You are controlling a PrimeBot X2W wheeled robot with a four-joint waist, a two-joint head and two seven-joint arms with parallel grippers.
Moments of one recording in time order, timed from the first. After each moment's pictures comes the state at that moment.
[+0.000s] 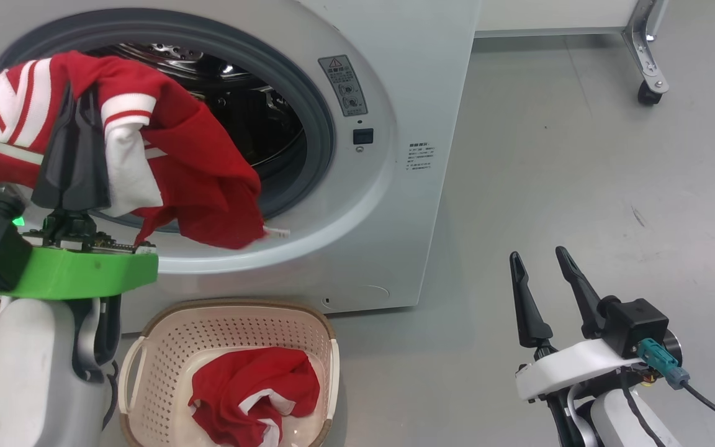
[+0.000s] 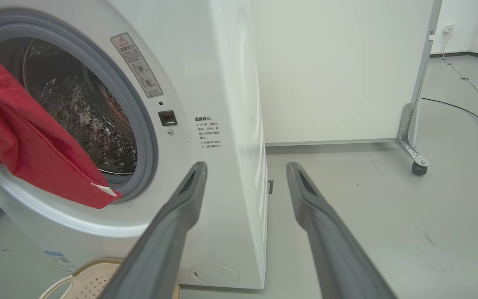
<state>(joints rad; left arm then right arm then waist) -0.38 0.17 -0.14 -0.03 -0.38 -0.05 -0.26 -0.07 -0.11 0.33 0.16 0.41 -0.04 -0.25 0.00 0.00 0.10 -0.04</state>
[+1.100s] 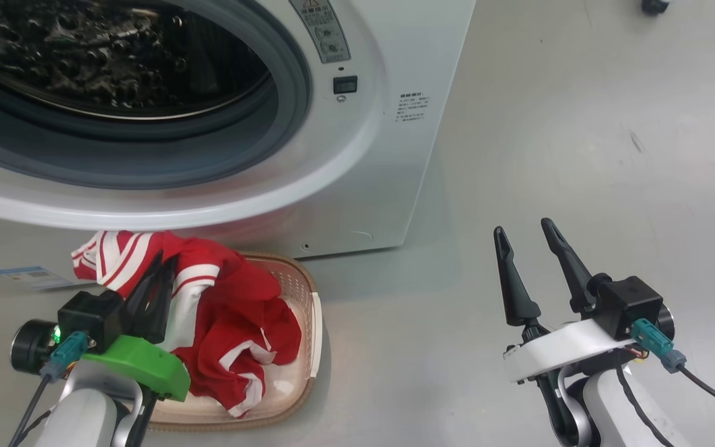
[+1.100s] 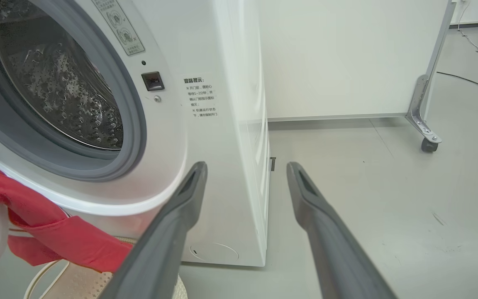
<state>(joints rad) -0.21 0.21 -0.25 0.24 -0.38 -0.09 -0.18 -0.11 -0.11 0.36 0.08 0.39 -0.04 -0.22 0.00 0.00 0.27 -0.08</state>
